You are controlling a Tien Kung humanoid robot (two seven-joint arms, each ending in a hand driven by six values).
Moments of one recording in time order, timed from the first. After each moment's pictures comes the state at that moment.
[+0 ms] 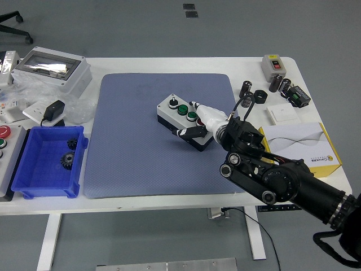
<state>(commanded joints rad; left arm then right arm) -0.05 0.13 -1.76 -0.31 1.58 0.06 0.39 0.73 -0.08 0.57 1.08 -1.71 -0.09 -0.59</state>
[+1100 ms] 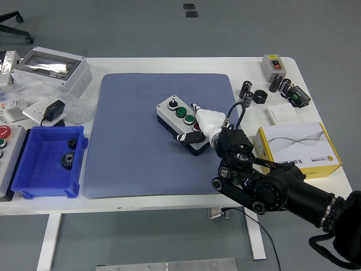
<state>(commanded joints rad) -0.05 0.13 -1.76 -0.31 1.58 0.06 0.38 0.73 -0.04 0.48 1.01 -1.86 -0.19 -0.64</state>
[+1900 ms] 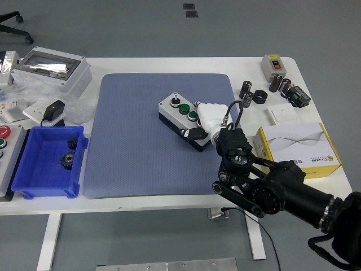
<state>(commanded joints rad) -0.05 0.13 -1.76 -0.30 1.58 0.05 0.36 0.73 -0.04 0.47 1.00 -2.03 -0.21 -0.65</state>
